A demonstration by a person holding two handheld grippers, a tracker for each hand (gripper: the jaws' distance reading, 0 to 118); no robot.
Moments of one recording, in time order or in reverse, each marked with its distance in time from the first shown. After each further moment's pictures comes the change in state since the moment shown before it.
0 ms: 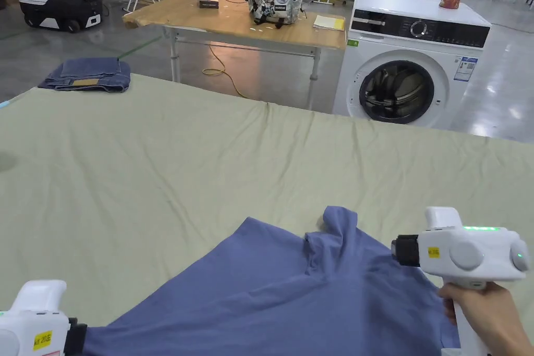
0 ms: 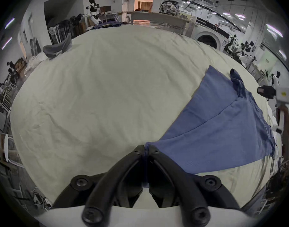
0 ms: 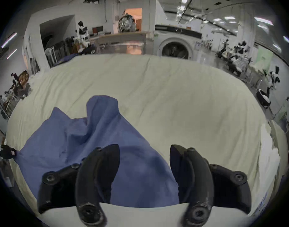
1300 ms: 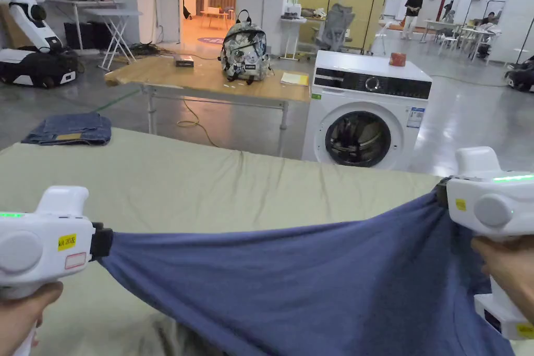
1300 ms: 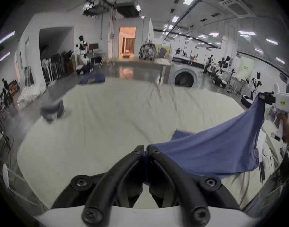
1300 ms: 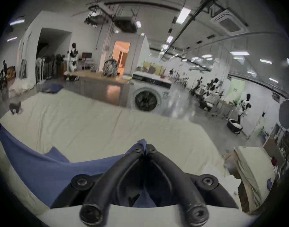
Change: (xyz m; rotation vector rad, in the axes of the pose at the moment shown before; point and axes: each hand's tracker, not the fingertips) left arm 0.060 0.115 0.143 0.406 -0.112 -0.138; right arm 0.020 0.057 0.229 0.443 -0.305 0.043
